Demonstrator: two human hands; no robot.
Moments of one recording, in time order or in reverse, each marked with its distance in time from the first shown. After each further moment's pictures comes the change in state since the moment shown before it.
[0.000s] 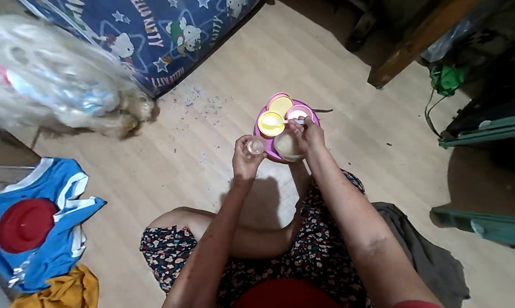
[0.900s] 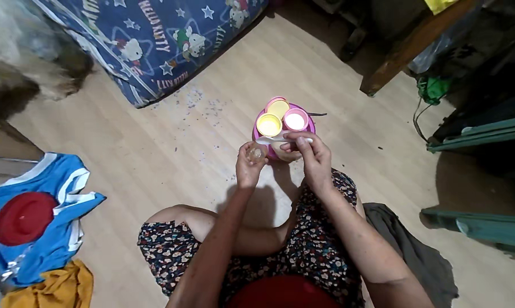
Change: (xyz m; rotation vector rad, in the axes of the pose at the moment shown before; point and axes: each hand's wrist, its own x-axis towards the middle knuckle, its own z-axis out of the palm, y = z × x) left_hand -0.019 0.006 0.011 0.065 0.050 -0.092; right_hand -0.120 -0.021 -0.037 -0.644 -0.605 -0.777
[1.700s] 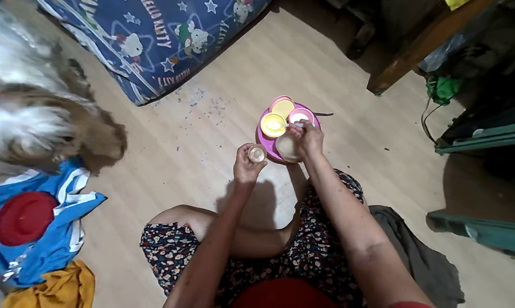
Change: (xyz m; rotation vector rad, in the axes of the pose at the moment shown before) left_hand 0.005 -0.009 -0.013 -0.110 -0.014 0.010; right_hand 0.071 0.095 0.017 0.461 0.521 0.606
